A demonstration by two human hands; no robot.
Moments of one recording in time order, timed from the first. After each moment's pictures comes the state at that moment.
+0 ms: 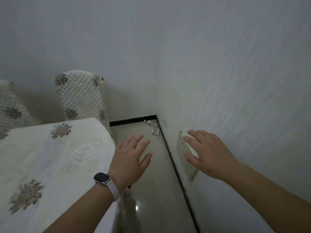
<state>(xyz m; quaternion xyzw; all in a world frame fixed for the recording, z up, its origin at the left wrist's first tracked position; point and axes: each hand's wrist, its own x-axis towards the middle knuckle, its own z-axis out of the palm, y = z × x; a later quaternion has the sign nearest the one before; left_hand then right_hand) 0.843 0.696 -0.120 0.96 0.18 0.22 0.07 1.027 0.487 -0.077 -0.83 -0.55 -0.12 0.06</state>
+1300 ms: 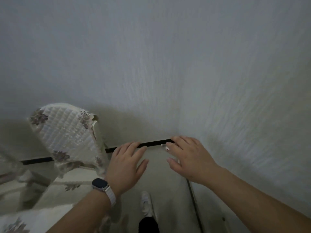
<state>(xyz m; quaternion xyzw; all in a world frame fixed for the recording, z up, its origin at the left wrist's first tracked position) 1.218 1.116 -0.159 0.96 0.23 0.15 0.00 1.414 0.958 -0.142 -0.76 -0.63 -0.07 0.13</state>
